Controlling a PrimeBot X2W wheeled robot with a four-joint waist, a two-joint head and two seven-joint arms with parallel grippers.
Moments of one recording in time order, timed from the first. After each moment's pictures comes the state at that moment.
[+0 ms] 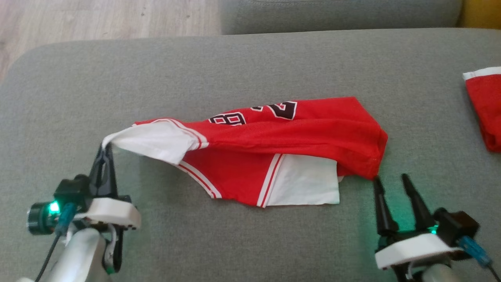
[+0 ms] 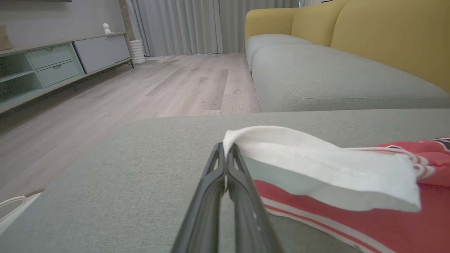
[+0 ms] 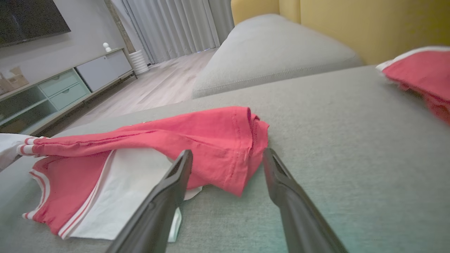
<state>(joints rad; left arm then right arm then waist) -0.30 0.27 -0.30 0.52 -0.39 0.12 -0.26 0.05 -0.08 0.09 0.23 0.25 0.13 -0.25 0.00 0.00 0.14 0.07</state>
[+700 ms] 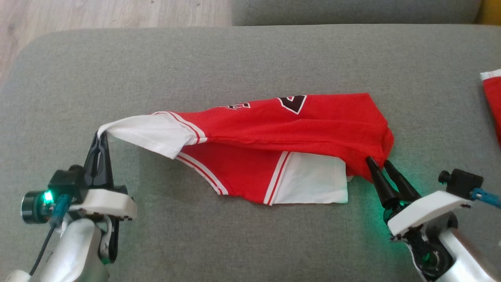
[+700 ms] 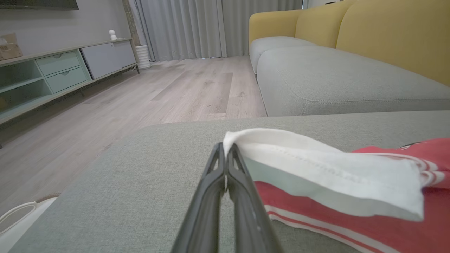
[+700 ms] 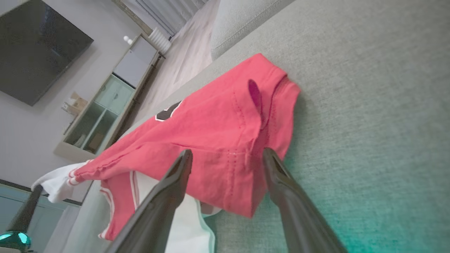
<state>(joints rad) -0.33 0.28 -0.27 0.50 -0.36 0.10 -0.26 -0.18 -0.36 0.46 0.37 1.04 0.13 -0.08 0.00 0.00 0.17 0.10</state>
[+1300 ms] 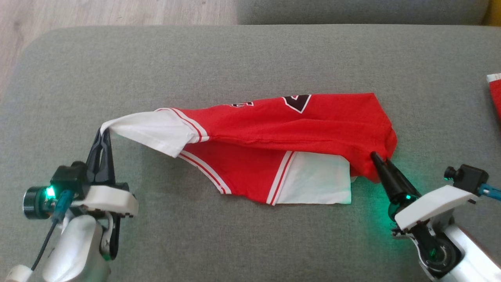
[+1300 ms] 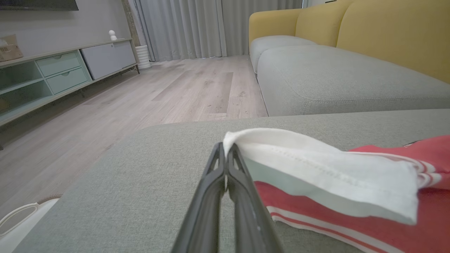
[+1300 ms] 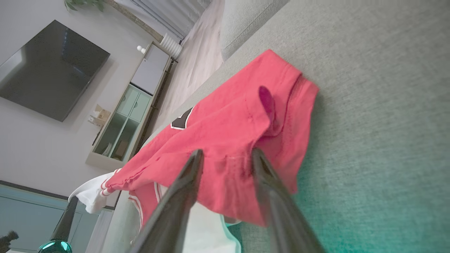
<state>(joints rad) -0.35 0.26 -0.26 0.52 -0.33 0.08 -0.26 -0.22 -0.44 0.57 0.31 1.30 0.13 -0.08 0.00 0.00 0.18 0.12</state>
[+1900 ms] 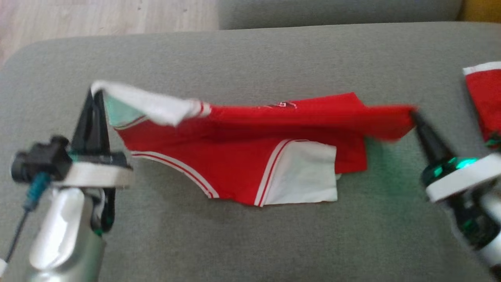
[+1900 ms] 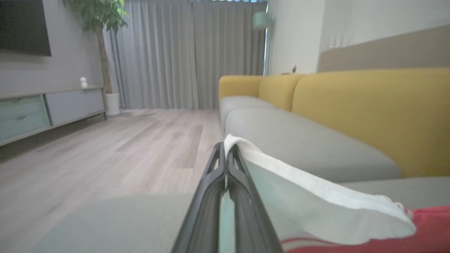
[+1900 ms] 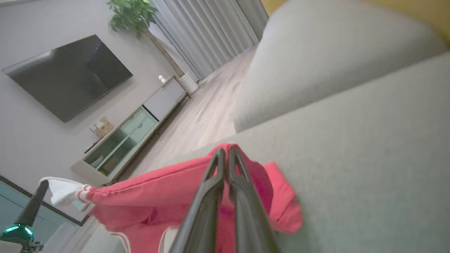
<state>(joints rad) -0.37 0.25 -0.19 0.34 -0.34 -0.01 -0.26 -0.32 -0.61 0.63 0.22 1.25 0.13 -0.21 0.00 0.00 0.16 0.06</state>
